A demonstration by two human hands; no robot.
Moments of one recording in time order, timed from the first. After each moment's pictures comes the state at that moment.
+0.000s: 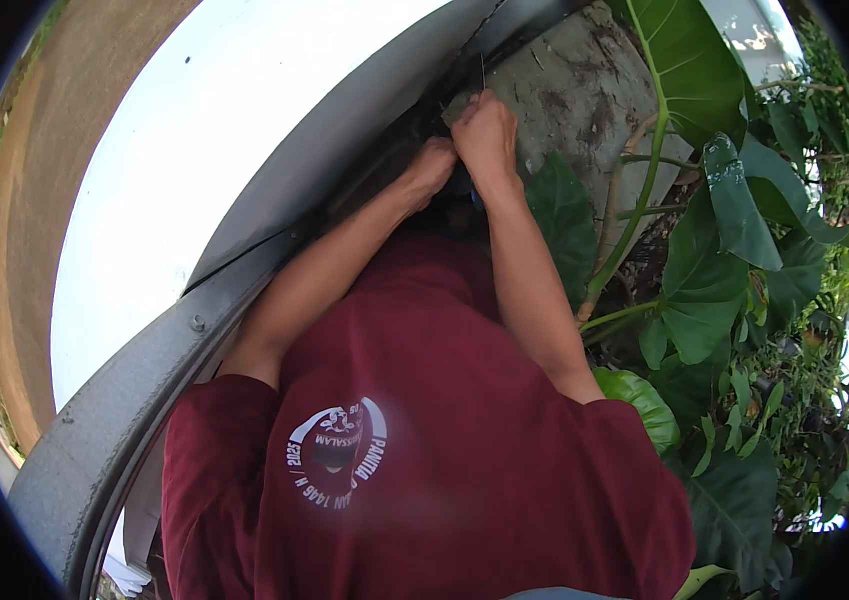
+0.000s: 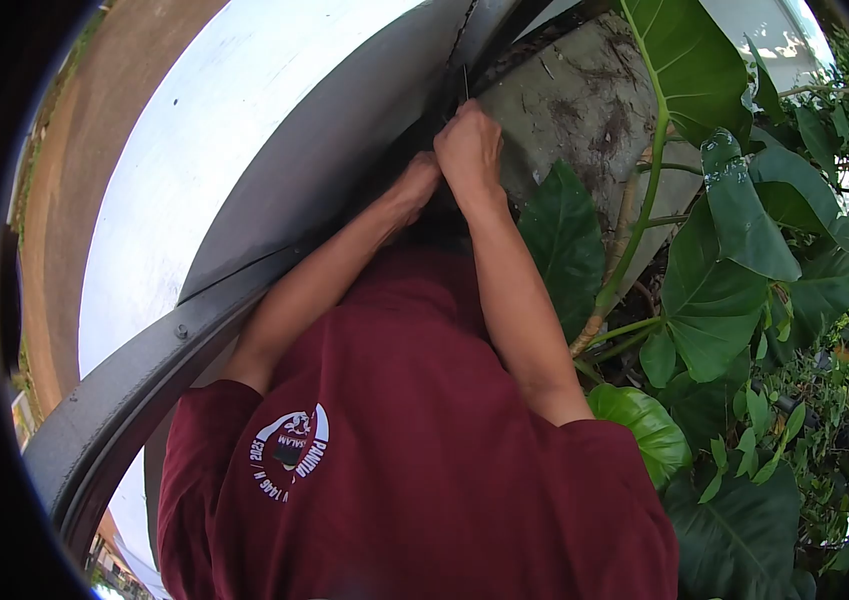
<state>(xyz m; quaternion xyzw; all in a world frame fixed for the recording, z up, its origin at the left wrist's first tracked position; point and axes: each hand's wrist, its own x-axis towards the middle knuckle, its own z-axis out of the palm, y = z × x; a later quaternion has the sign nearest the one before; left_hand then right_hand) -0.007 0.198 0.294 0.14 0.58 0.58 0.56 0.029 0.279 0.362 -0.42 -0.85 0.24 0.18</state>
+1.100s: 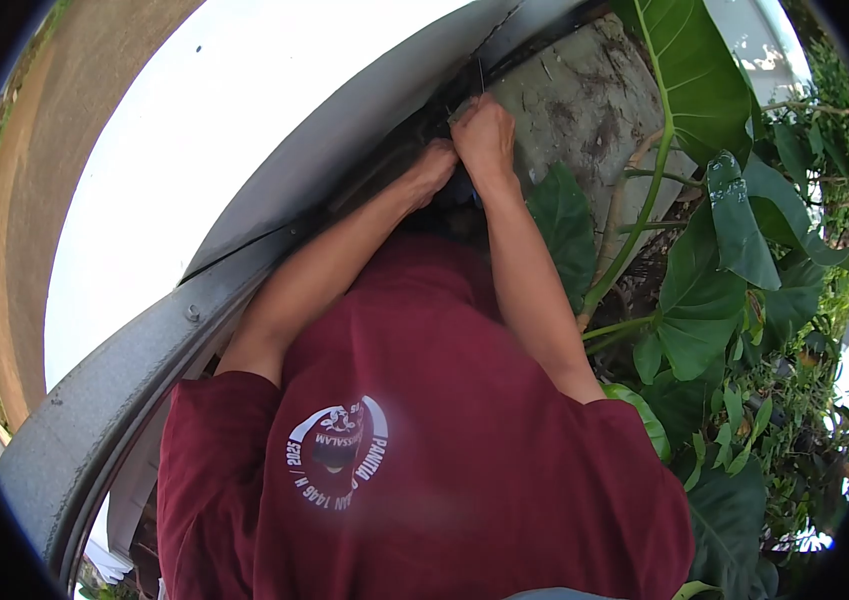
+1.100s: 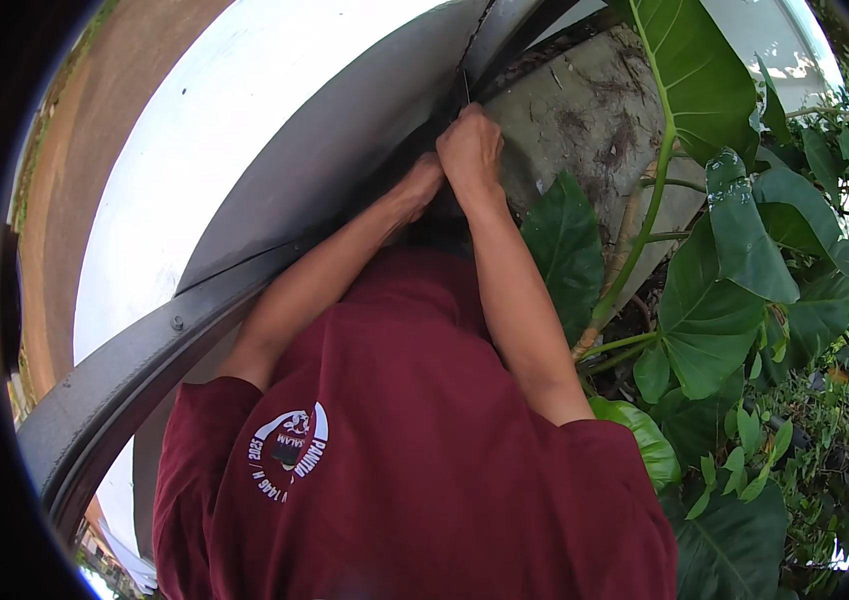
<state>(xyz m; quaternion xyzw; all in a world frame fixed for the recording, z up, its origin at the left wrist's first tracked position) -0.004 0.206 0.272 0.11 0.56 0.60 0.55 0.028 0.285 0.341 -0.41 -0.87 0.23 0.18</state>
